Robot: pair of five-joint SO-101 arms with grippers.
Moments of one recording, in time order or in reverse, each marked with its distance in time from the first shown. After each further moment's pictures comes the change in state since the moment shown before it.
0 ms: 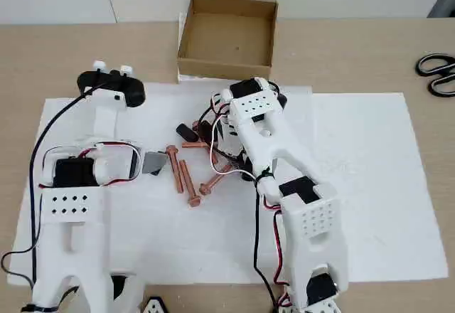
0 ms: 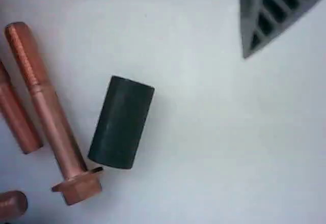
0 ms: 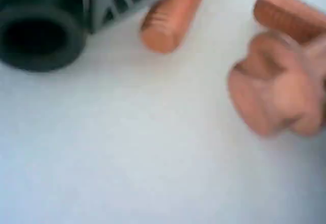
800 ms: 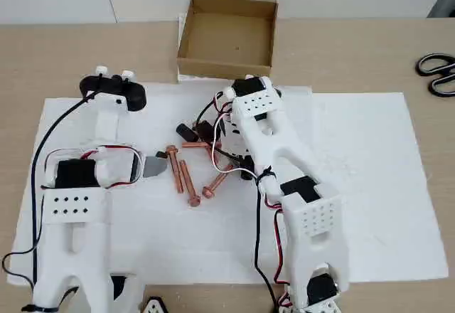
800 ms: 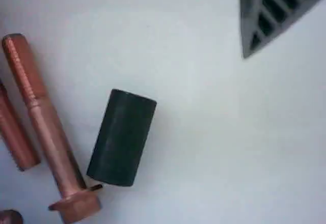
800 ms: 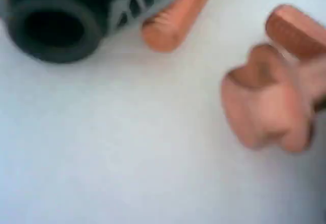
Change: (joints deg) left arm 0.0 0.0 2.2 -0.4 0.0; right arm 0.8 0.5 -0.9 -0.3 8.5
